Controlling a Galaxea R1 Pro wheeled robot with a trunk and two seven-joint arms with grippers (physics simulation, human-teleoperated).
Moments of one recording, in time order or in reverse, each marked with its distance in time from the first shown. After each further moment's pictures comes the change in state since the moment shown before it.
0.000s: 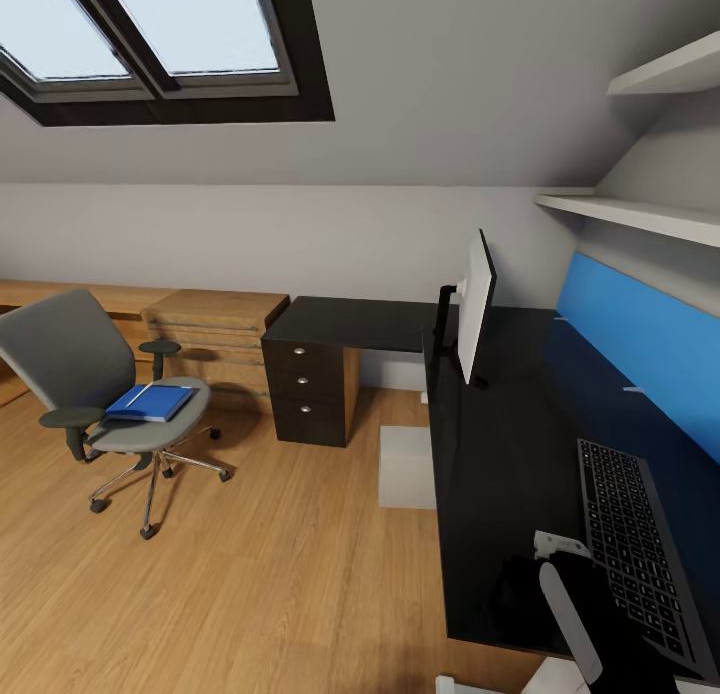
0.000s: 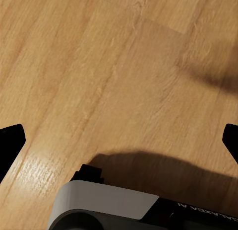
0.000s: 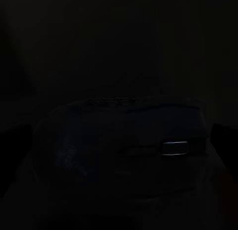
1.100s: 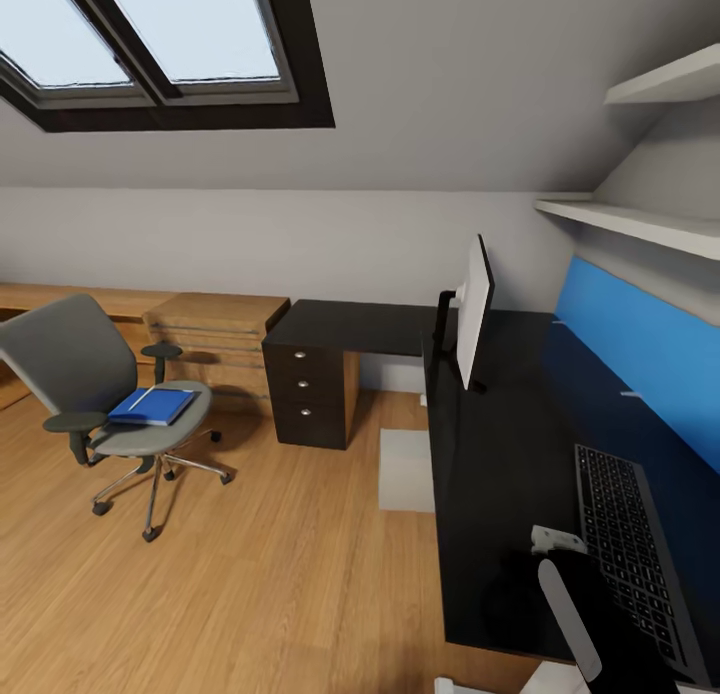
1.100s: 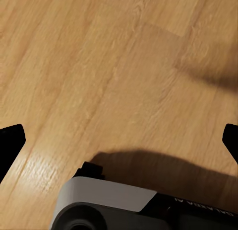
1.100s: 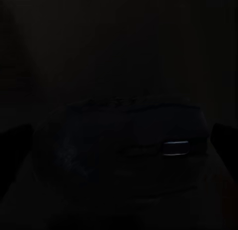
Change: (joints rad) left arm 0.000 0.001 0.001 0.000 0.000 0.000 0.000; right arm 0.000 0.004 0.004 -0.026 -0.012 -0.007 0.006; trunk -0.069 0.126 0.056
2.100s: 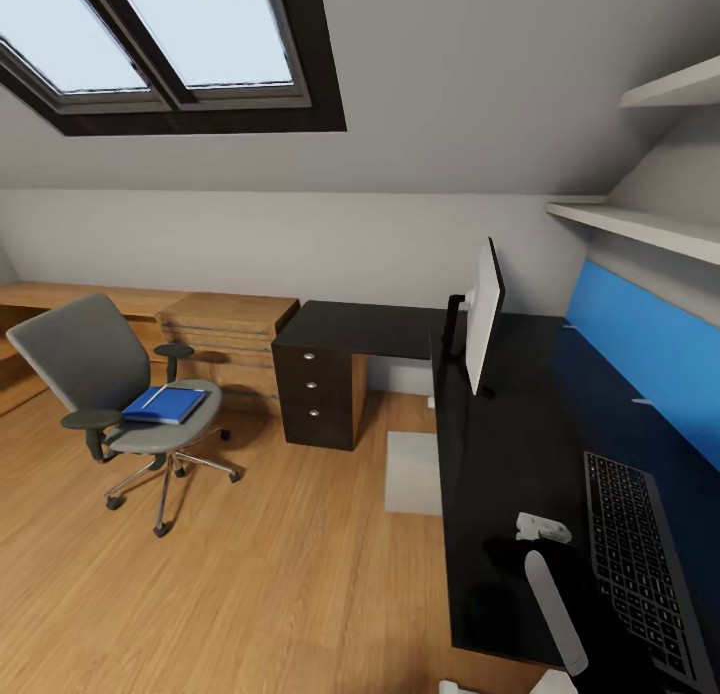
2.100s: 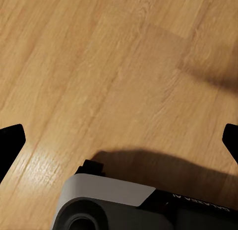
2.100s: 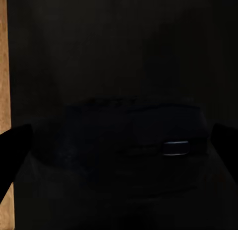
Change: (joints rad) left arm 0.000 0.000 -0.001 0.000 0.000 0.000 -0.002; right arm 0.000 0.057 0.000 -0.075 -0.001 -0.004 -0.006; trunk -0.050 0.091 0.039
